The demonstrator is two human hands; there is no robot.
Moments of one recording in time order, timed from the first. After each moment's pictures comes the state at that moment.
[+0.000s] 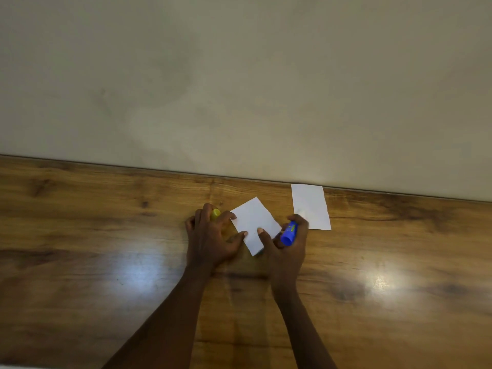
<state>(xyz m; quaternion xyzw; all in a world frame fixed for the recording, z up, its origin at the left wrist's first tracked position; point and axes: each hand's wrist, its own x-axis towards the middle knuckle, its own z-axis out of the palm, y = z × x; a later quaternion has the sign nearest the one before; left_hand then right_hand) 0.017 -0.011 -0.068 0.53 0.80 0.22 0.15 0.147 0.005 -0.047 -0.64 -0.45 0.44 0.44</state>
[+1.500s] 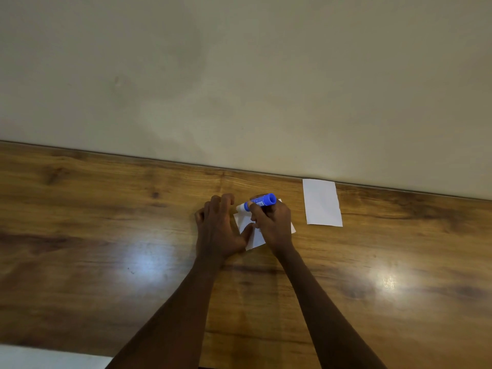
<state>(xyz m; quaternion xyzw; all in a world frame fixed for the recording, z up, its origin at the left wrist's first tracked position) 0.020 -0.012 -0.078 0.54 0.79 0.29 0.08 0.123 0.044 -0.049 -0.51 -0.61 0.50 0.34</state>
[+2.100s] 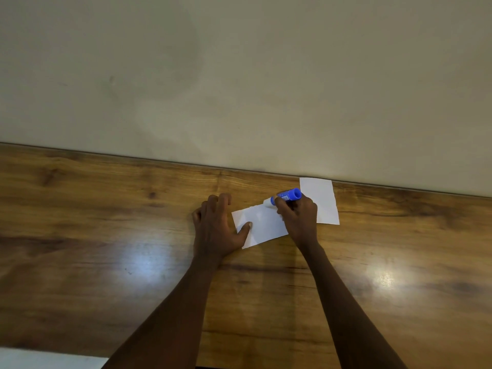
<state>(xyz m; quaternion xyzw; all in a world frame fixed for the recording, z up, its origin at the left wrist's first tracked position) 0.022 -0.010 -0.075 0.54 0.80 0.26 0.08 0.161 0.070 -0.048 -0.57 -0.64 0.39 0.33</state>
